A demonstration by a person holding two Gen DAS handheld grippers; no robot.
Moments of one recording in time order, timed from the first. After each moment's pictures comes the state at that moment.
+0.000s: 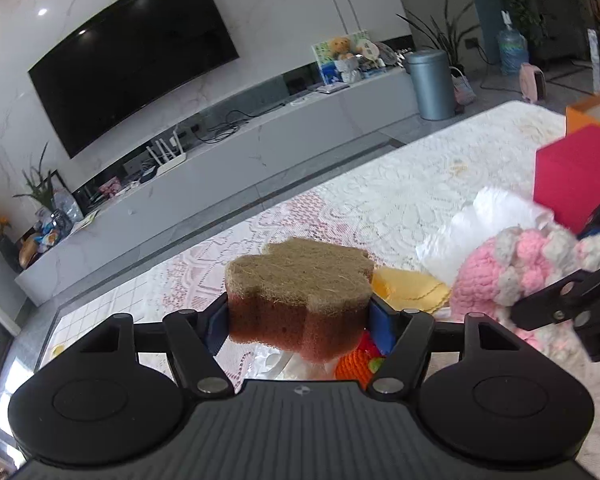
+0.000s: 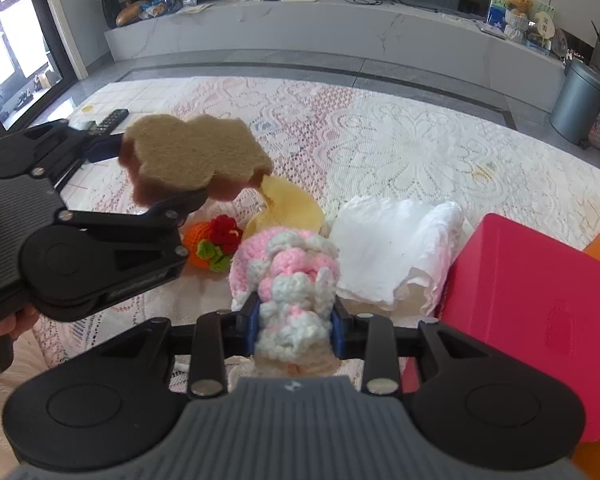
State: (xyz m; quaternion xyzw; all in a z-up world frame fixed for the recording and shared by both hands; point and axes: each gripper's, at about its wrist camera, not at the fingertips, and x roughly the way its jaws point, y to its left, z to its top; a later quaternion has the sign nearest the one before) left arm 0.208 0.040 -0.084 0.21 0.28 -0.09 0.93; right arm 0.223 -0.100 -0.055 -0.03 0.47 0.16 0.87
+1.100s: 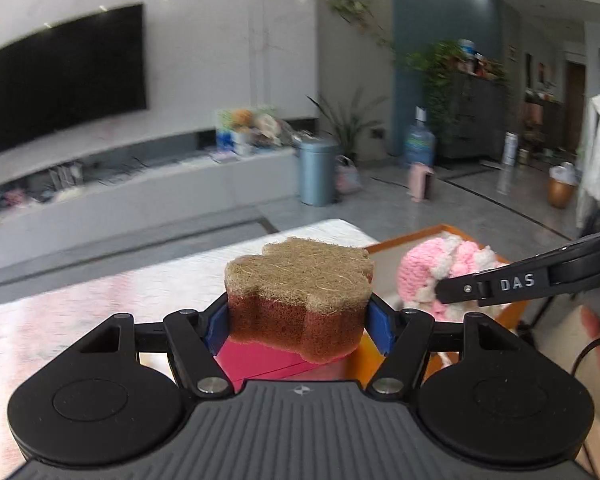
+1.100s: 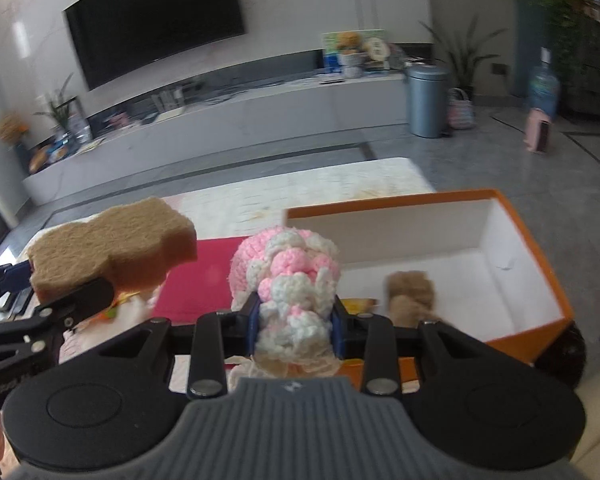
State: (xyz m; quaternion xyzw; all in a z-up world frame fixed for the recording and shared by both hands) left arm 0.122 -0.131 0.013 0.07 0.25 -0.25 0.93; right arm 0.087 -0.357 0.040 0.11 0.37 -0.02 0.92
